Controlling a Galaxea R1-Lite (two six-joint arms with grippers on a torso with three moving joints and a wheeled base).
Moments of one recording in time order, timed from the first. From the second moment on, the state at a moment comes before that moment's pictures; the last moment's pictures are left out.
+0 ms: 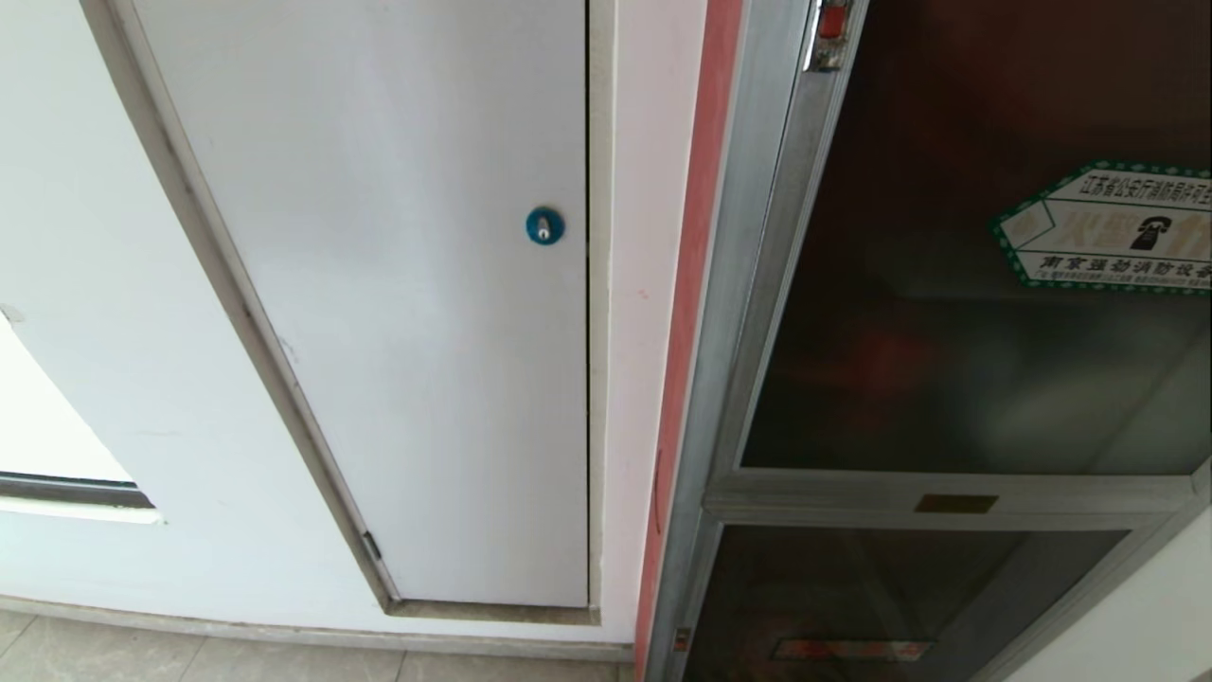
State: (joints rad) left arm 0.00 0.00 0.00 0.00 -0.02 0.00; right arm 0.29 0.77 -1.23 0.19 0.12 0.29
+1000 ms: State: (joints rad) left arm 0.00 0.00 0.00 0.00 -0.02 0.00; right arm 0.00 0.06 -0.67 0.39 0.06 0.25
